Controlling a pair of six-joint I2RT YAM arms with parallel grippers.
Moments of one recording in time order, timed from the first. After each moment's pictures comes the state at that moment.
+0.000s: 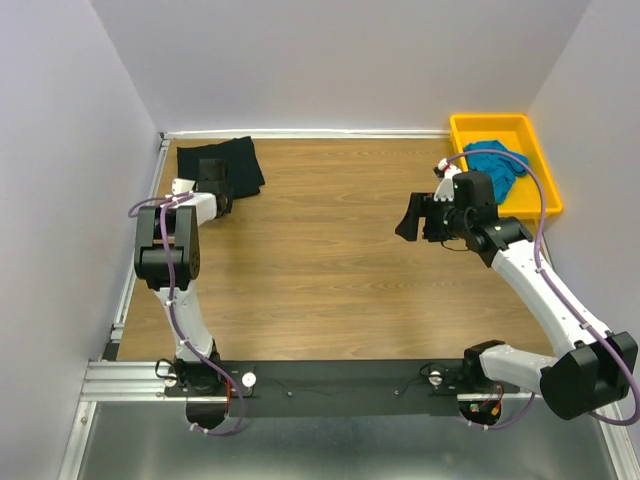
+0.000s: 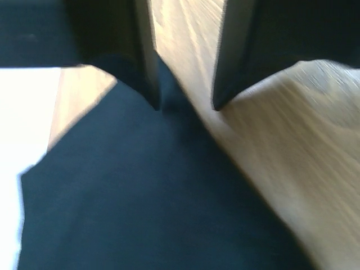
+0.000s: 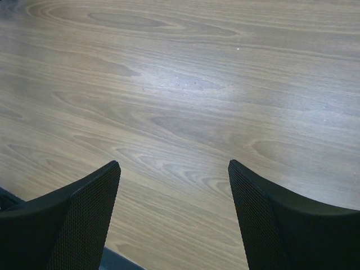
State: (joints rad) left arm 0.00 1.98 1.22 -0.08 -0.26 -1.39; right arm 0.30 1.17 1.01 -0.55 -0.22 0.27
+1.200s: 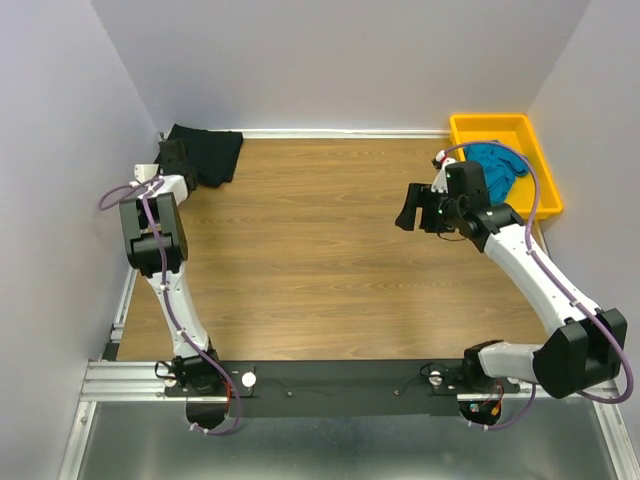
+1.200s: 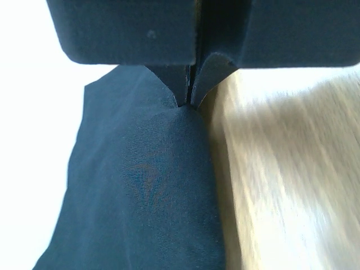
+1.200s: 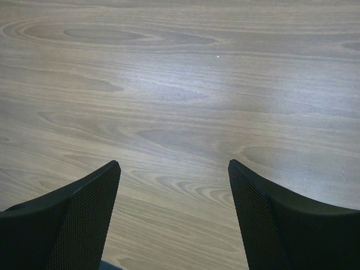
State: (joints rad) left arm 0.20 2.18 1.54 -0.10 -0.24 -1.41; right arm 0.30 1.27 1.08 -0.57 -0.14 0.32
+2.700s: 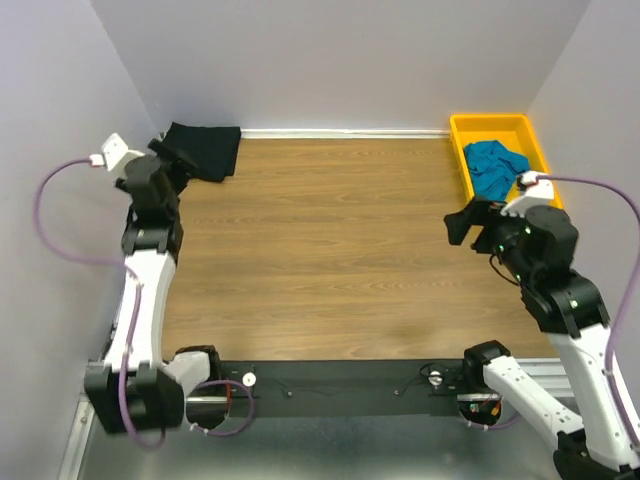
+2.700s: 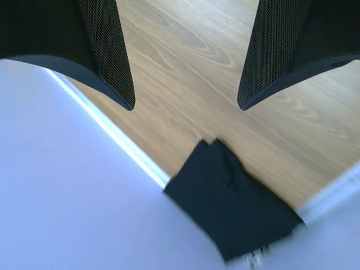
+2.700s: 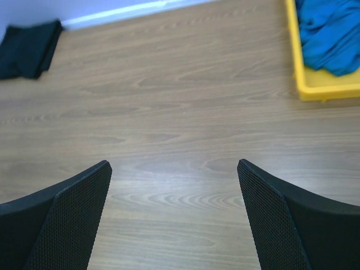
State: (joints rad) left arm 0.09 1.21 1.06 -0.12 -0.22 -0.70; right arm 0.30 0.76 1.09 -0.69 0.10 0.33
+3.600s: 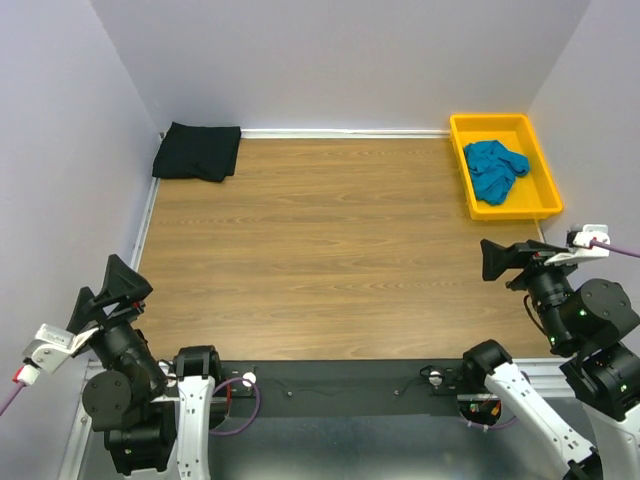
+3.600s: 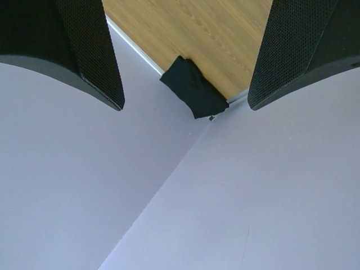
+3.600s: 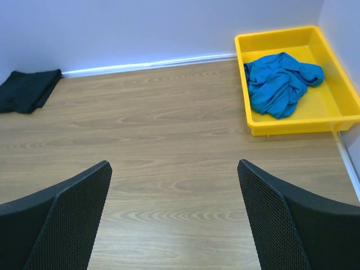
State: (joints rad) left arm 0.09 0.02 0.89 -0.49 -0.57 -0.48; right arm 0.44 0.36 1.06 -0.76 0.36 0.19
